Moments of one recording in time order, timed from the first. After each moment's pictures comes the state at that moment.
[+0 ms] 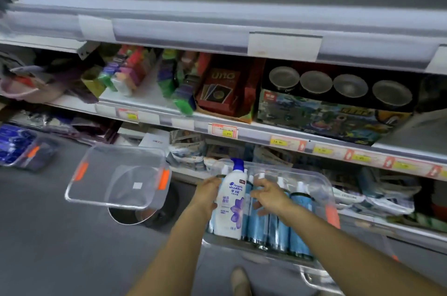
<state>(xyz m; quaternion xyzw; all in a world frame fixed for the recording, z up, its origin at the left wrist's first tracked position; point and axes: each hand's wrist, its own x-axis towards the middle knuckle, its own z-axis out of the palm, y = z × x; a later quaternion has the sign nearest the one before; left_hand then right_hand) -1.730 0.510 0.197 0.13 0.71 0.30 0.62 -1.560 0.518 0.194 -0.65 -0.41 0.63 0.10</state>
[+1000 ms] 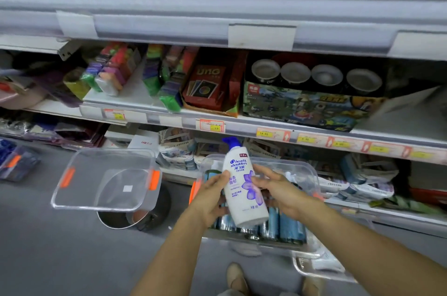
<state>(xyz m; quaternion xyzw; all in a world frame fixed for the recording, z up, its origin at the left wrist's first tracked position) -1.704 0.483 0.209 0.16 0.62 0.31 0.70 -1.522 0.494 0.230 -0.59 -0.31 0.71 0.24</state>
